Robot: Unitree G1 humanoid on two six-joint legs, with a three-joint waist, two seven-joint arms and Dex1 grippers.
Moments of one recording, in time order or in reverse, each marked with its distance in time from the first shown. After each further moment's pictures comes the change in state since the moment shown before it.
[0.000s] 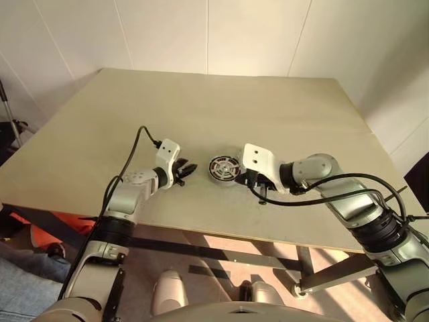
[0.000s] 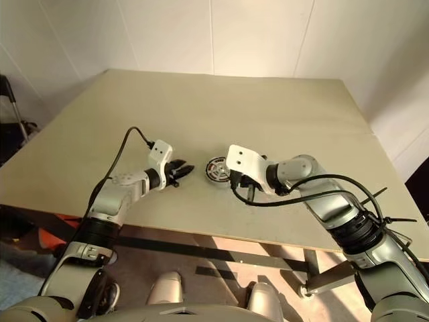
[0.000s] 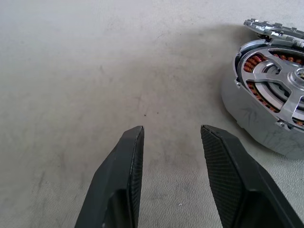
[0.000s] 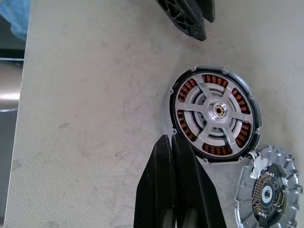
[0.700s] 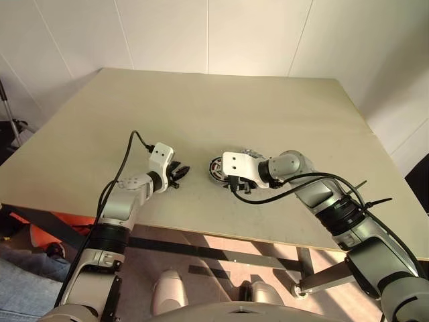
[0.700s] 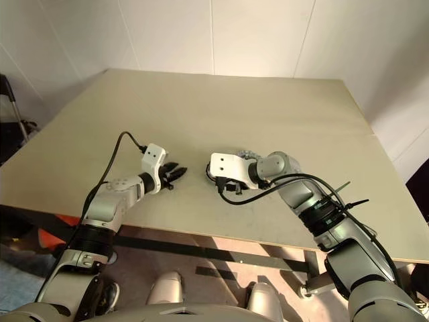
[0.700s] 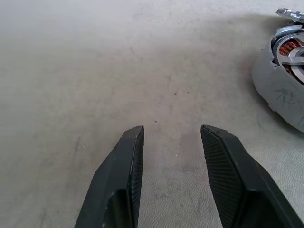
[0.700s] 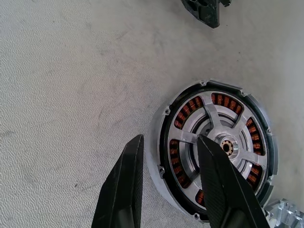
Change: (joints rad) left arm 0.056 0.015 0.034 -0.046 -0.001 0.004 0.053; right arm -0.093 0.191 0.077 0.329 -0.204 -0.220 0.031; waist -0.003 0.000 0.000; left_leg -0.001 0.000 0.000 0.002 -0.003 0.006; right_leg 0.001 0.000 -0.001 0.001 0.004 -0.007
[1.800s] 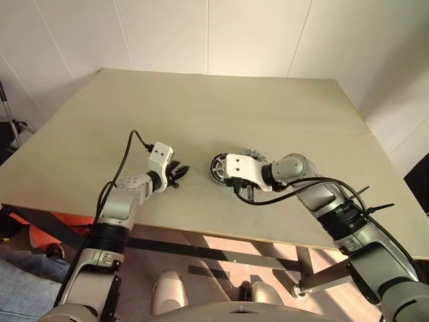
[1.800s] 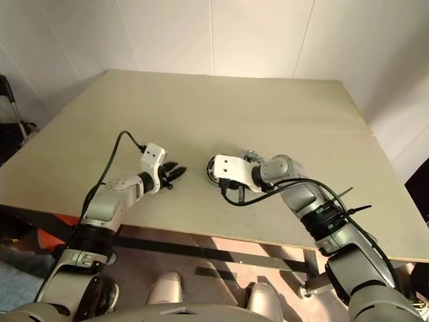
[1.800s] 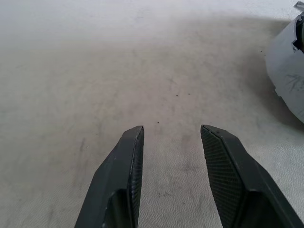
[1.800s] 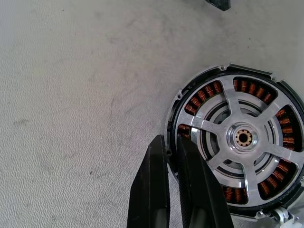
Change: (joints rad) left arm -0.002 -0.001 -0.002 0.000 0.000 0.000 -0.001; right arm 0.041 0.020 -0.052 -0.014 -0.010 0.063 0.028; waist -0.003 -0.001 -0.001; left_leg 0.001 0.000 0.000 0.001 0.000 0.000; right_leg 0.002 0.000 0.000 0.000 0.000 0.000
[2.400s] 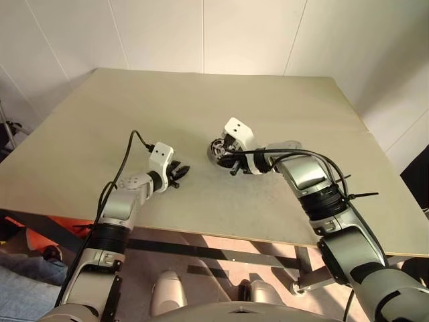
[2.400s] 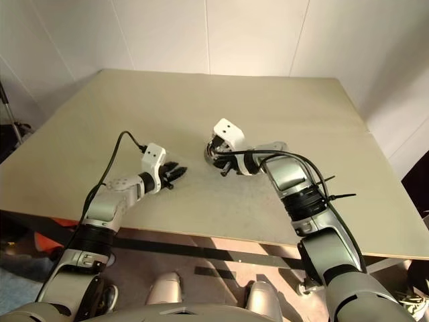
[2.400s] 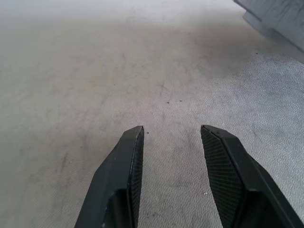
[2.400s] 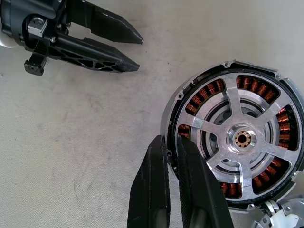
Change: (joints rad) left arm 0.000 -0.003 0.000 0.000 0.000 0.000 0.002; right arm -0.119 0.188 -0.163 0.053 0.158 0.467 -0.163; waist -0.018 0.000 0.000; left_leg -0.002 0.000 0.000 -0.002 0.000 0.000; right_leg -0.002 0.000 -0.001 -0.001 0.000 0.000
